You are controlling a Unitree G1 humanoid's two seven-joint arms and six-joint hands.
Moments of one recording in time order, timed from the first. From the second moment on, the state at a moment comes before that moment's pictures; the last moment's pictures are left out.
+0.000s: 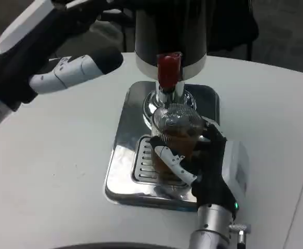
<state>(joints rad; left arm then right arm) -0.62 0.64 0.20 0.01 -0.06 -0.37 -0.54 -0.48 0.11 0.37 0.36 -0.36 0.12 -0.83</state>
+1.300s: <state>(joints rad) -0.50 0.66 0.30 0.05 -0.09 -0.35 -0.46 -0.21 0.06 0.44 0.00 -0.41 0.22 -0.69</state>
